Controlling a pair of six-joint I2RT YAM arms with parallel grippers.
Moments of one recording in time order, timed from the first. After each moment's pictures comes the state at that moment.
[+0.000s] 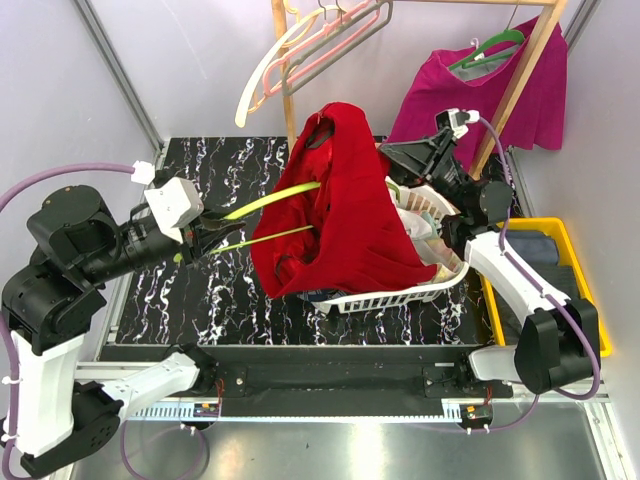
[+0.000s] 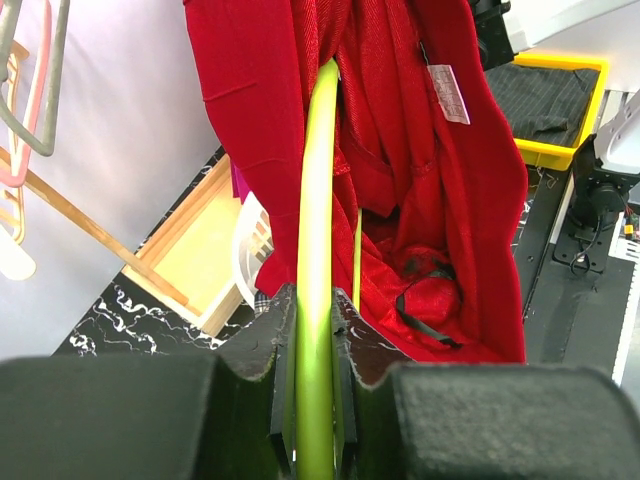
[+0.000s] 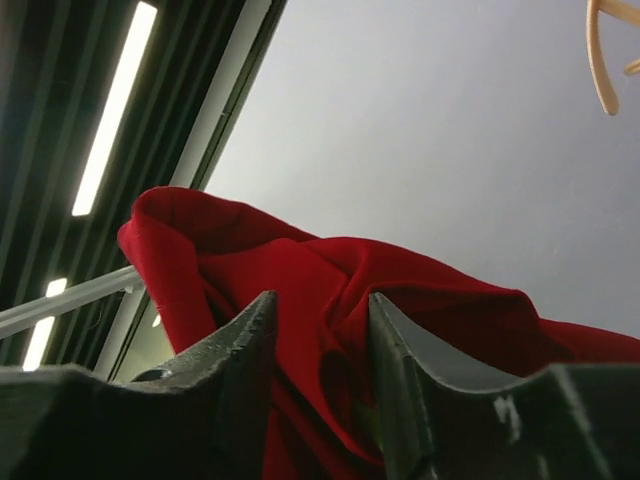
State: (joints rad) left arm -0.58 0.94 1.82 -1.02 0.45 0.29; right arm 0.28 1.32 0.97 1.17 -0.69 1.81
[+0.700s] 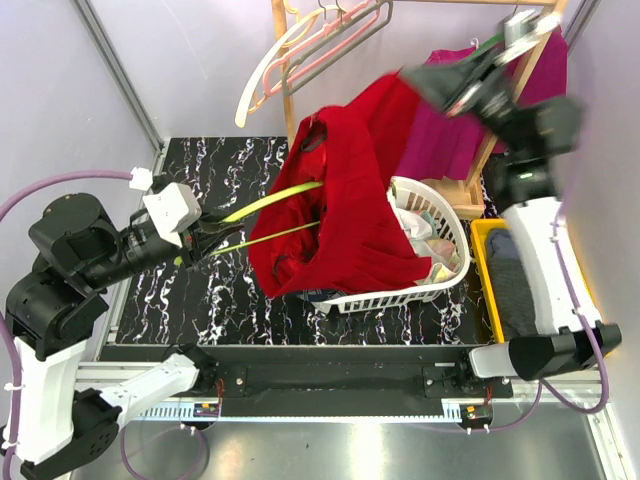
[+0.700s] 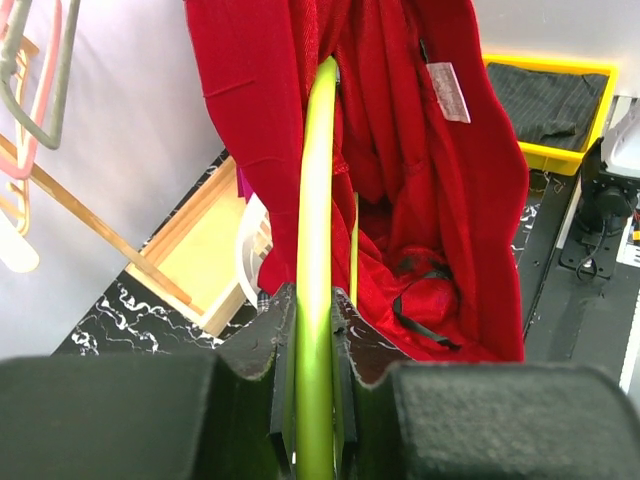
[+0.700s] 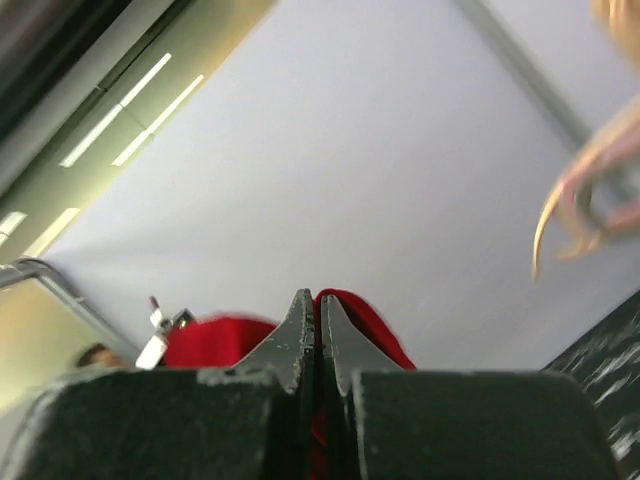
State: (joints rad) left arm -0.56 0.90 1.76 -0.97 0.46 0.28; right arm 0.21 1.37 1.60 0.45 -0.75 1.37
